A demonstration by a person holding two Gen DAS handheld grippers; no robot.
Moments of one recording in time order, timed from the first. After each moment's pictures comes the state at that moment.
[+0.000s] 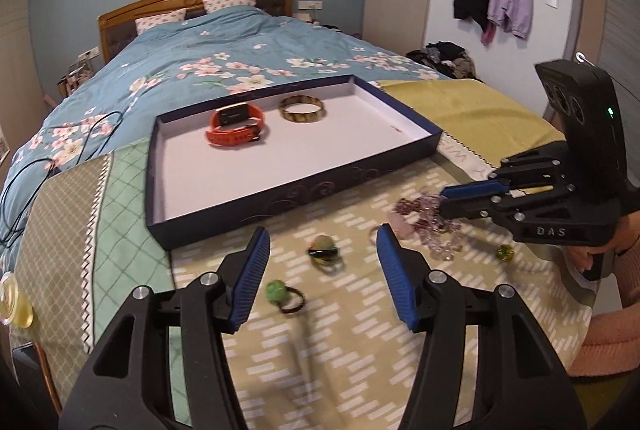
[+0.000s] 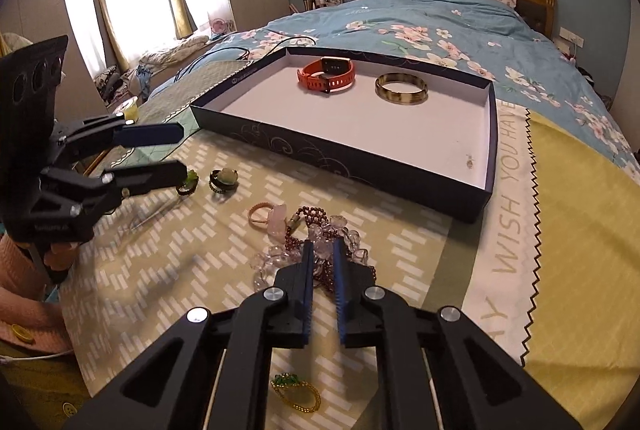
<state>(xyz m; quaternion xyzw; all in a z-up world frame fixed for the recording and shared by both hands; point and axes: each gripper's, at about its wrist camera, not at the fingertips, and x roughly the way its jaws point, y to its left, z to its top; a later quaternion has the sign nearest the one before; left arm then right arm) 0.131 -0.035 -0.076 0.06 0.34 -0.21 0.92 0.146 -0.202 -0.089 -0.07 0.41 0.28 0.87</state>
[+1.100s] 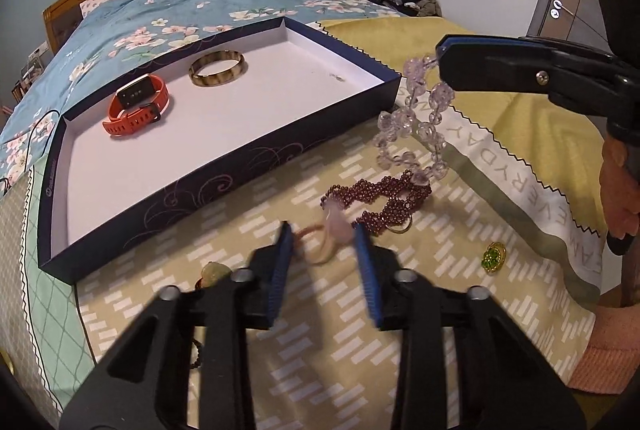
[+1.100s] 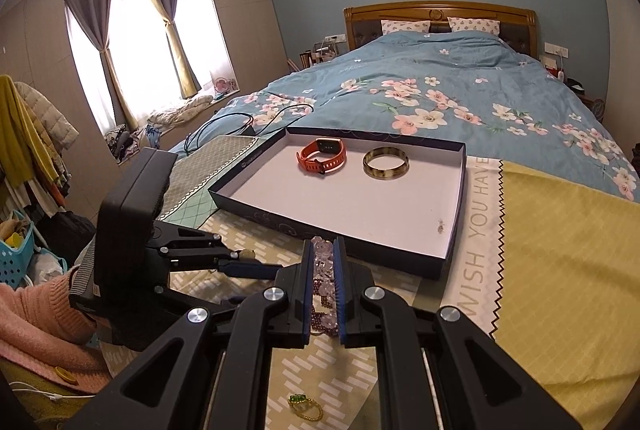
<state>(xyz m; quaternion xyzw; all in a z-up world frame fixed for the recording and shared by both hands) 0.181 -0.106 -0.112 0.11 0.42 -0.27 0.86 0.140 -0.233 -0.036 0.01 0.33 0.29 0.90</state>
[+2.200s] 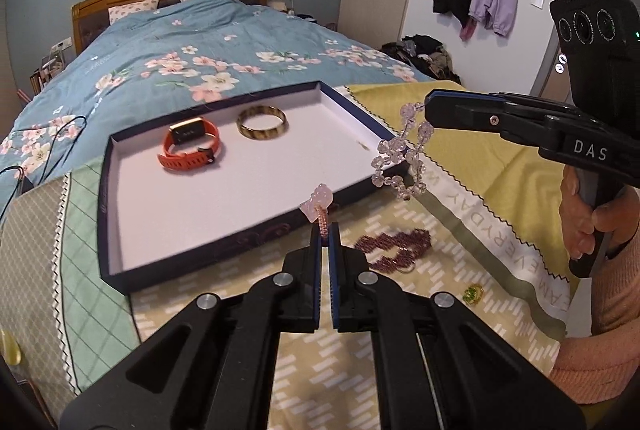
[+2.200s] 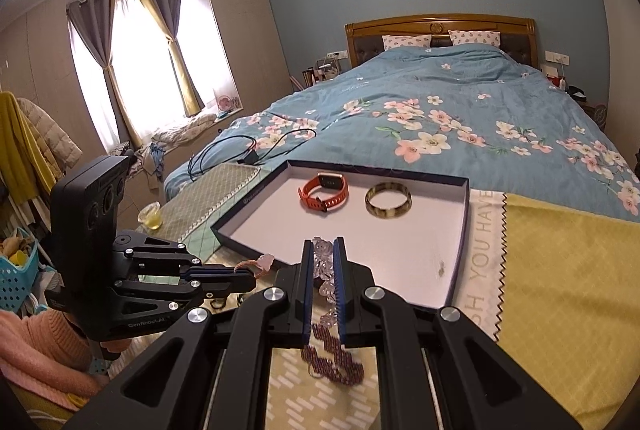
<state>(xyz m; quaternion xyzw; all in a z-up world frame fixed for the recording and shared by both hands) 0.169 -0.060 -0.056 0.04 0.37 -0.25 0.90 0.164 -0.228 -0.013 0.02 0.30 0.30 0.90</state>
